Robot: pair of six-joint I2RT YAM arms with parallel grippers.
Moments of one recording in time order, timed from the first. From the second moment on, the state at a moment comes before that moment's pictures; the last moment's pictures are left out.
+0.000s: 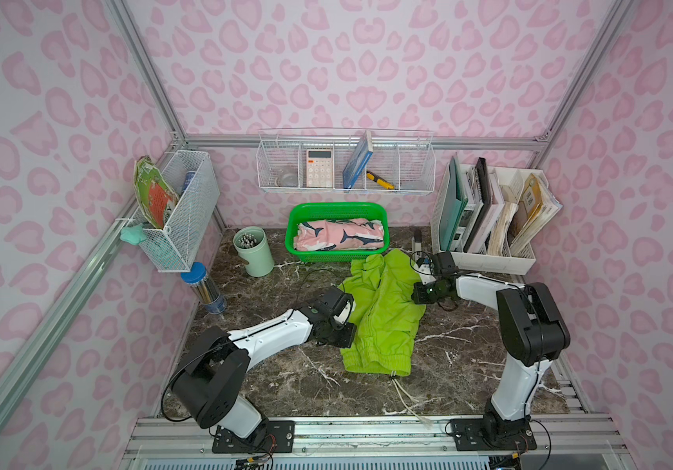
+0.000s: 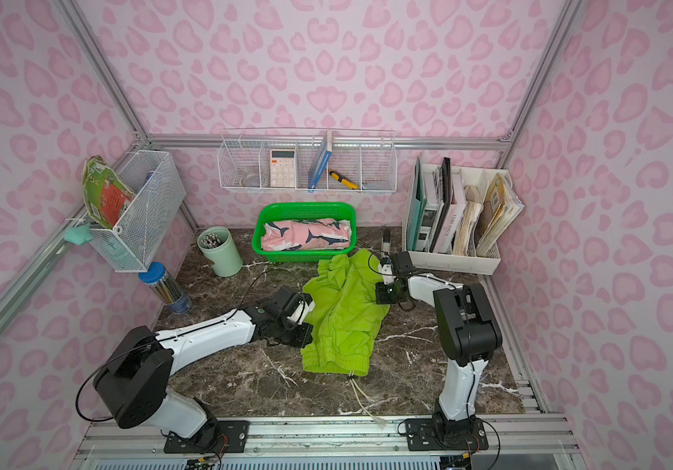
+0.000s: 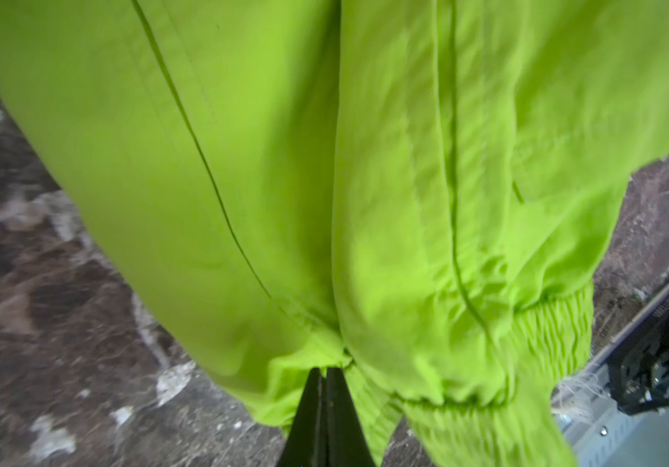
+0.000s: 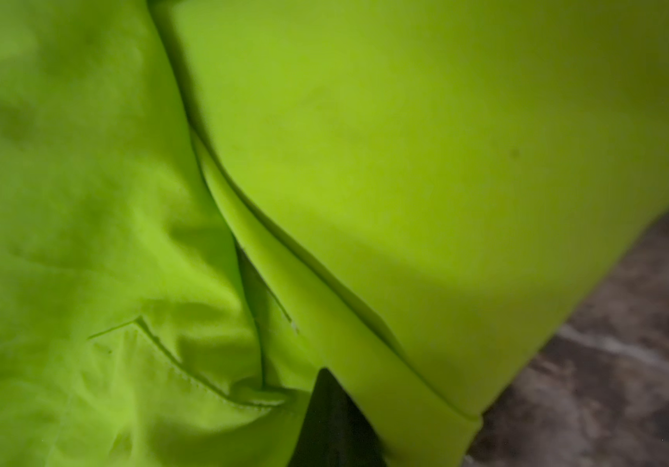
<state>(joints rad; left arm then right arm) -0.68 1.57 0.90 -0.47 0.29 -0.37 0.26 1.91 1.14 -0.33 -0.28 0.11</state>
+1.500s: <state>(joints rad) -0.75 1.65 0.84 -0.36 0.25 -0.41 0.79 1.50 0.84 -0.48 -0.33 0.29</state>
